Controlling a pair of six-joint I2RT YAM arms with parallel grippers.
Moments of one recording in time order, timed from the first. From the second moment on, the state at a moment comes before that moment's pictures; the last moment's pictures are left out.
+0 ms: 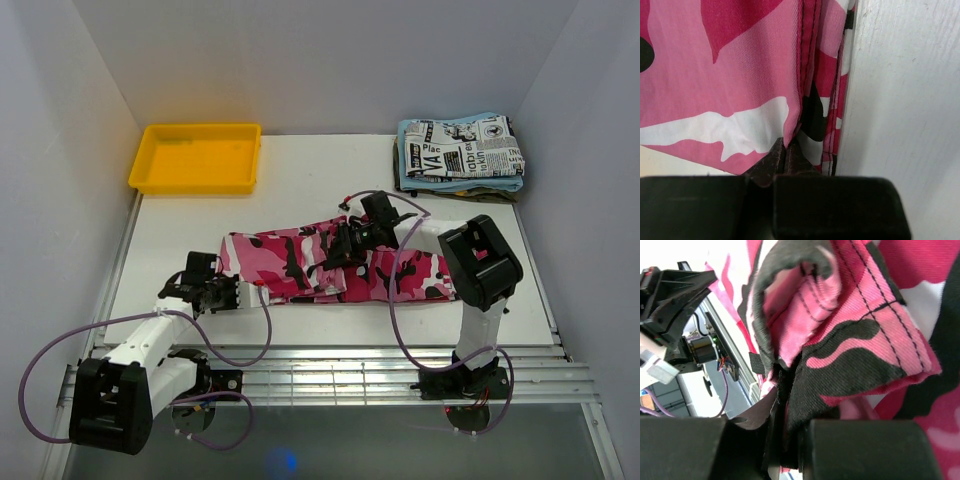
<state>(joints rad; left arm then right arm) -0.16 1.00 0.41 -0.44 0.35 1.34 0.53 1.92 1.08 -0.10 -0.82 0.51</state>
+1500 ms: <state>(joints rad) 0.54 1.71 0.91 -0.64 1.00 0.19 0.53 1.99 1.30 -0.38 -1.05 0.05</state>
